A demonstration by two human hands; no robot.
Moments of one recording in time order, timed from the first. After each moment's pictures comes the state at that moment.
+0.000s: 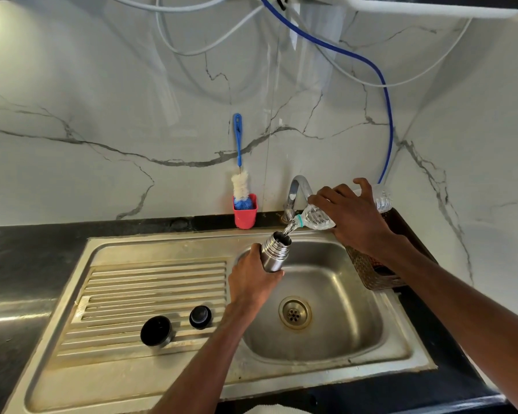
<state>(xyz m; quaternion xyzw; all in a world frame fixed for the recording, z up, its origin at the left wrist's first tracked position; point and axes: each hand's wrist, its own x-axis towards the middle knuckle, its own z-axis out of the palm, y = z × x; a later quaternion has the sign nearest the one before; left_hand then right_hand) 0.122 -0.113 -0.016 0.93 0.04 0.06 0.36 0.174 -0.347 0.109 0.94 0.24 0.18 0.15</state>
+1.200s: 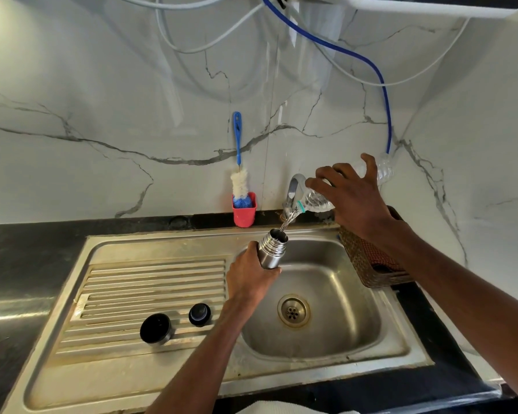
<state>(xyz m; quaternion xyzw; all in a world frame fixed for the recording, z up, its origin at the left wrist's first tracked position) 0.125 -0.110 -0.022 0.93 0.04 0.05 0.37 0.173 -0.334 0.143 0.93 0.23 0.24 0.15</state>
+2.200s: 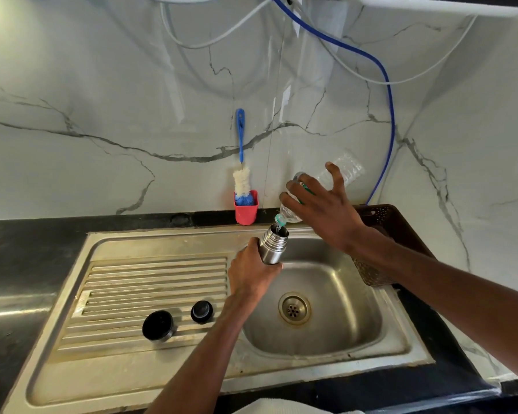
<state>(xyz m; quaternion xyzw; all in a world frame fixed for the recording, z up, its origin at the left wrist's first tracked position) 0.123 -0.107 -0.006 0.92 0.05 0.04 0.38 0.170 -0.290 0.115 0.87 0.30 0.28 0.29</state>
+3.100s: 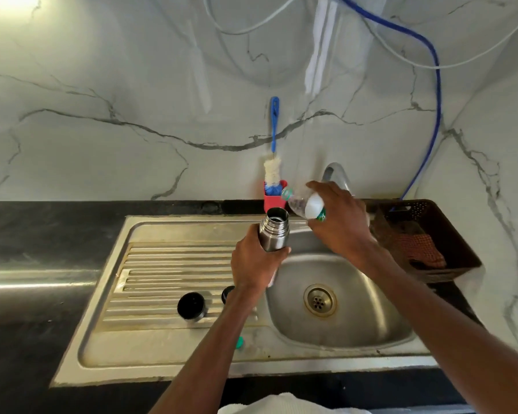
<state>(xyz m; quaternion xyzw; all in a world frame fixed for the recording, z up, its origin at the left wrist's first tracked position) 0.105 -0.051 0.009 0.88 0.11 0.10 0.46 0.146 -0.229 0.095 0.97 0.11 0.16 -0.17</state>
